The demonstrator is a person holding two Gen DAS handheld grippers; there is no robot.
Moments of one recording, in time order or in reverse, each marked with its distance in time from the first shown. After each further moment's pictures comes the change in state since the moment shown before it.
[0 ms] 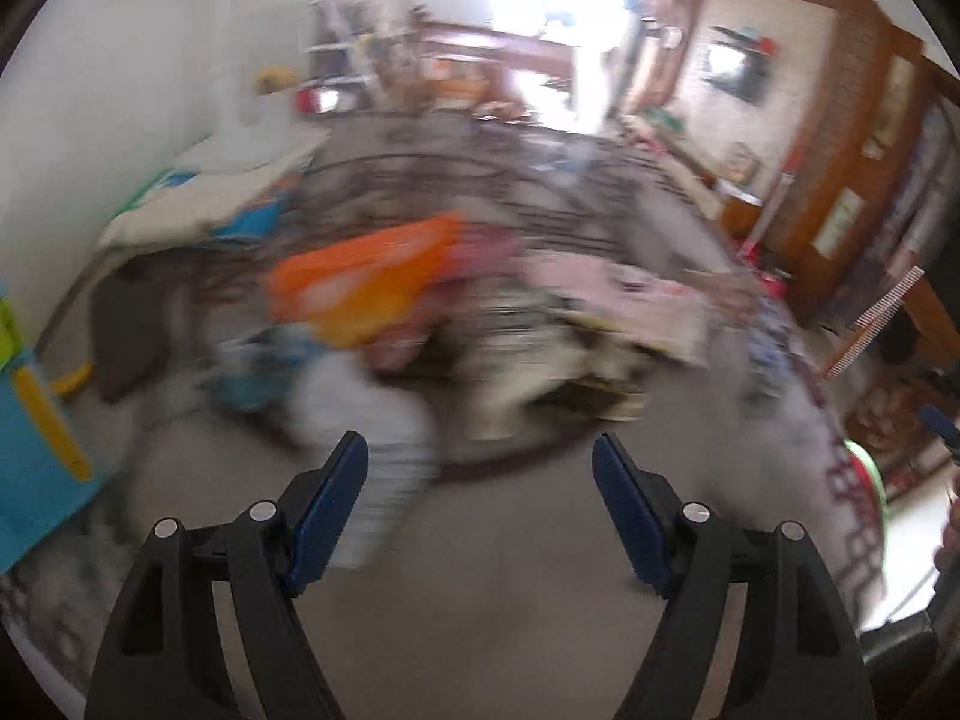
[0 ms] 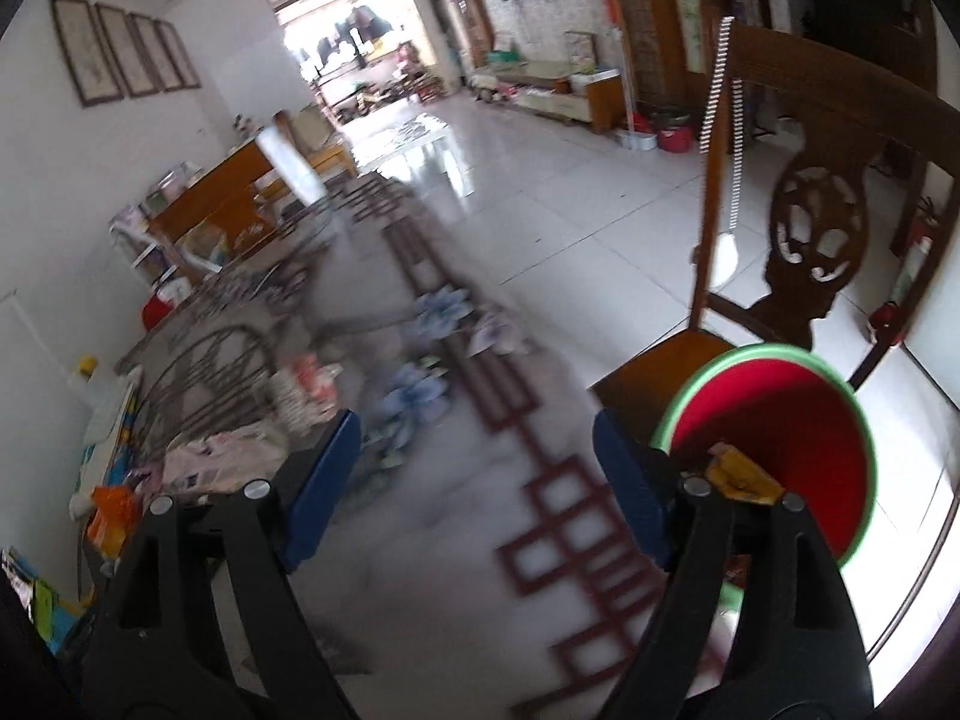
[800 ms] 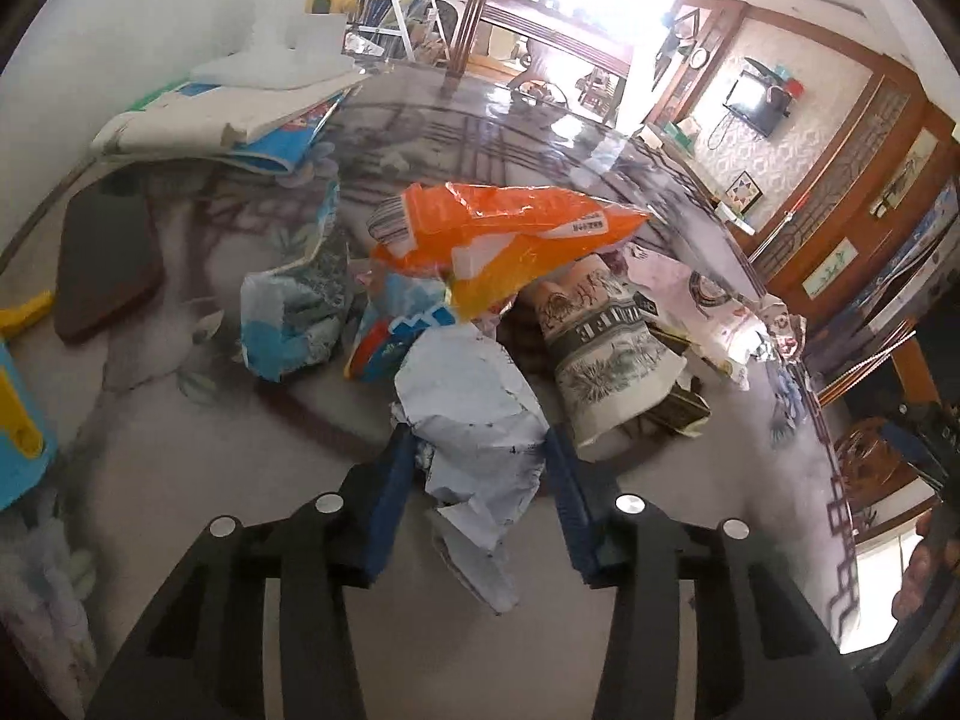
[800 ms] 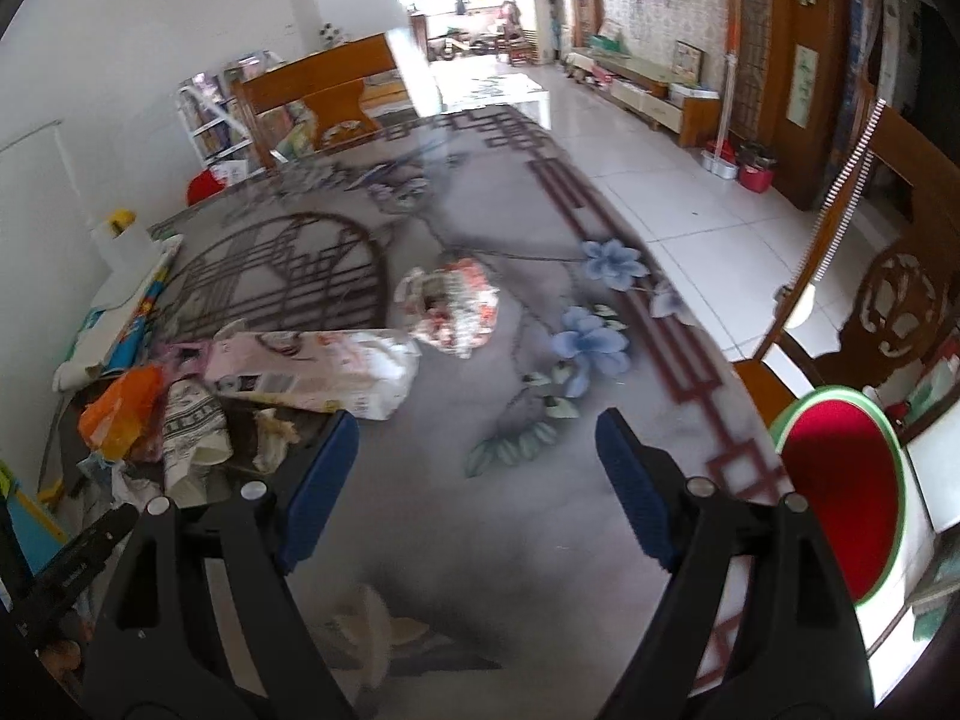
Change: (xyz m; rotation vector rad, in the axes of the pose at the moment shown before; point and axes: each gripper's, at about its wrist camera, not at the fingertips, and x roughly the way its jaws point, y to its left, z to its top) left arm 0.035 0.049 -0.011 -0.141 0.042 -0.124; right arm 0.030 0.121 -0.040 -0.284 0.083 0.041
